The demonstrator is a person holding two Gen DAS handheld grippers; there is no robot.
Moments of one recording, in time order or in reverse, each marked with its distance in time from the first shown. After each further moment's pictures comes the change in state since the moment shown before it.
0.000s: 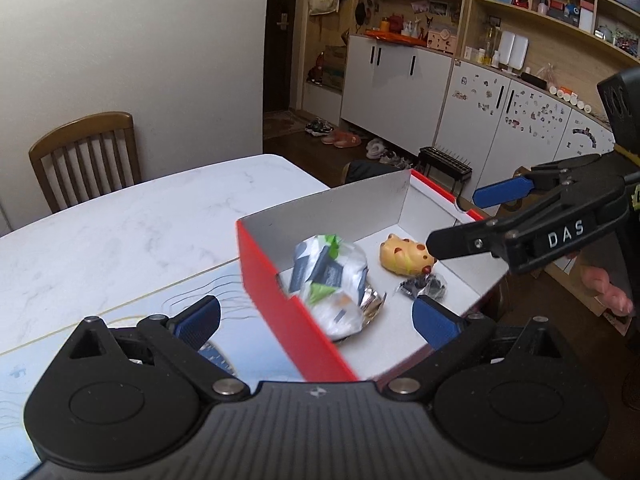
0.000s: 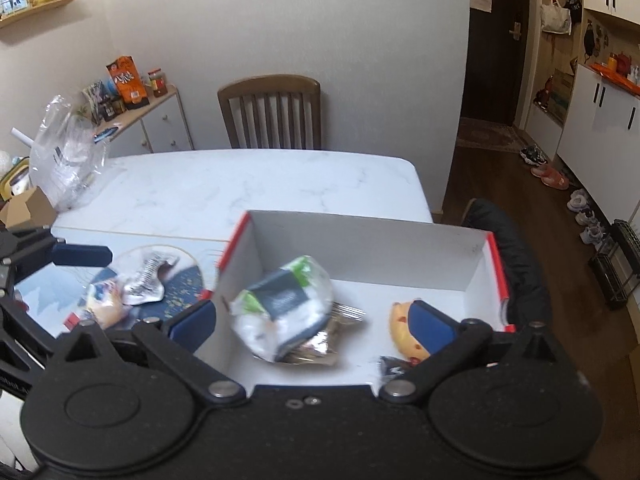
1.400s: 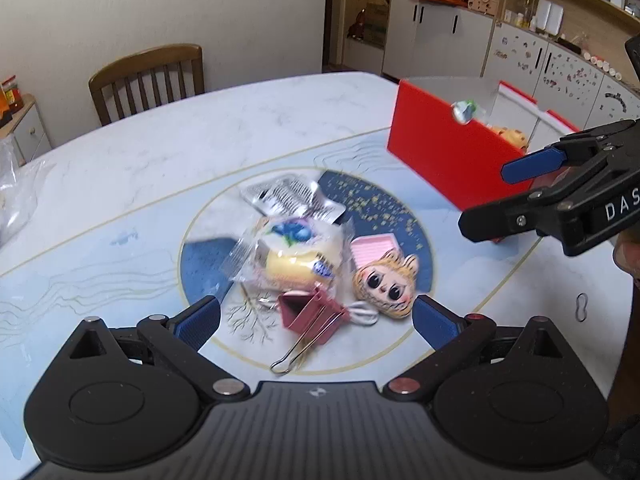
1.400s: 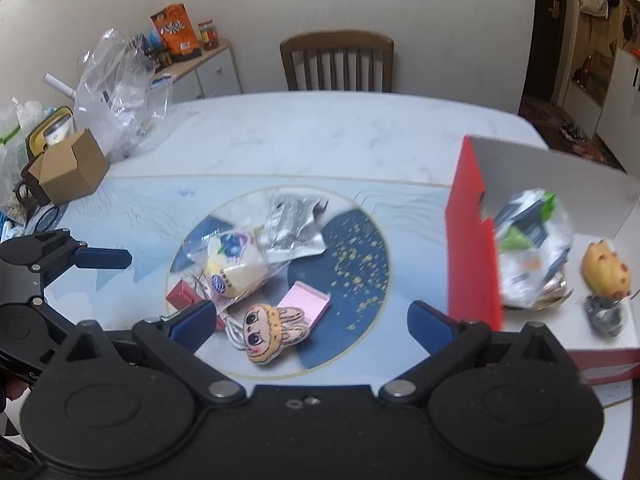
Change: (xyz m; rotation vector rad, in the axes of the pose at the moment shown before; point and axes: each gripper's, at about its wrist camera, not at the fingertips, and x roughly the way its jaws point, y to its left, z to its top) left arm -0.051 0.157 -0.135 -0.024 0.129 0.082; right arm 0.075 0.199 -0.044 -0.007 0.103 0.053
